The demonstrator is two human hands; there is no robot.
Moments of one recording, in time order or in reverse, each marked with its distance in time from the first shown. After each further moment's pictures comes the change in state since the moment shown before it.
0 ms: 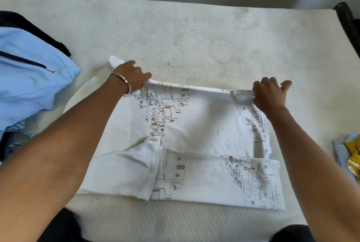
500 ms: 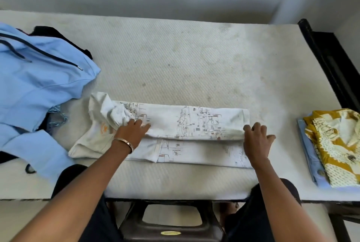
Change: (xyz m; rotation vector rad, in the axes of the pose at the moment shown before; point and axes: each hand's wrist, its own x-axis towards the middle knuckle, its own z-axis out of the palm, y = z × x) left_hand -0.211 0.145 0.031 -0.276 0.183 -0.162; right_hand -0.230 -0.008 0.006 0.067 -0.094 0.225
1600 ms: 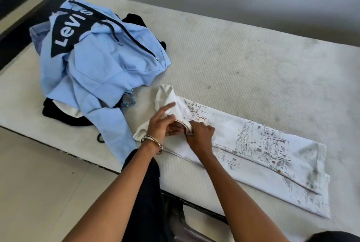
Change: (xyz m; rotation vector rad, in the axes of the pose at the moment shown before) left_hand -0.062 -0.066 -0.033 -2.188 0.361 -0.943; right_hand -0.075 -0.327 -0.054 0.782 -0.026 -0.630
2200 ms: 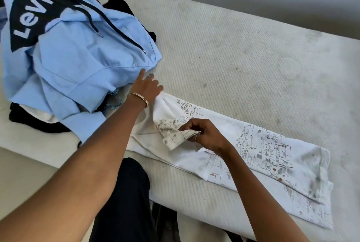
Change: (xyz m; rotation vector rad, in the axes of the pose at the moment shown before) left_hand 0.167 0.047 -0.022 2.445 -0.228 0.599; right_hand 0.042 0.032 -0.048 0.761 -0.522 -0.001
